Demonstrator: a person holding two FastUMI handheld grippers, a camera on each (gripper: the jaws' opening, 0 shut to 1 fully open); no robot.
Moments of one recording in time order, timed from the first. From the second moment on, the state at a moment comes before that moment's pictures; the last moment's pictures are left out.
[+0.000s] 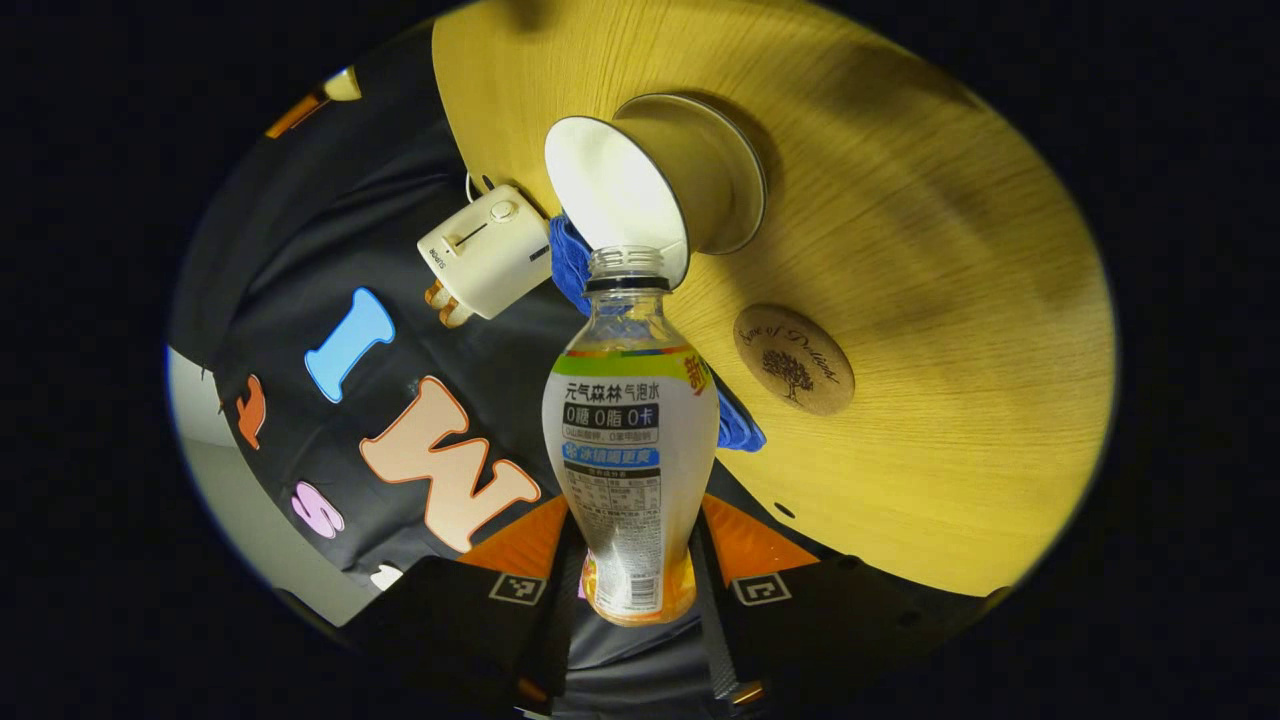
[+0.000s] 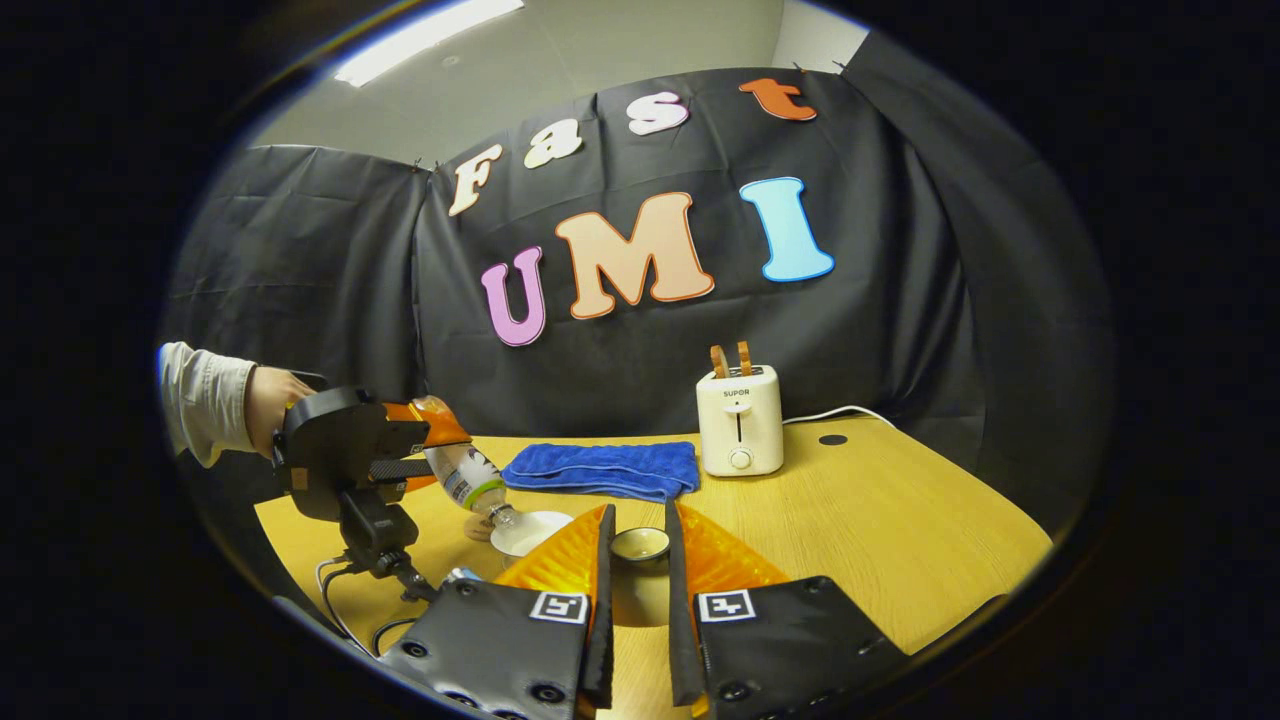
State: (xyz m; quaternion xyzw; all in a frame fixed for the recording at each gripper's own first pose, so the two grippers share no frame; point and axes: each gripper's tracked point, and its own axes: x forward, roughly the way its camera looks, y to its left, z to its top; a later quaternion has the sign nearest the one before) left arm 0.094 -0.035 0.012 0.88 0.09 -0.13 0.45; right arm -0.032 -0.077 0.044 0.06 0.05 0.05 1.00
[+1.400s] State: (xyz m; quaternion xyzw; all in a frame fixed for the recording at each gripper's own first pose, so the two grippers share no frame) left arm 0.075 -0.070 -0.019 0.27 0.13 -0.18 0.94; right arm -0.030 -0.049 0.029 0.04 0.06 0.08 0.99
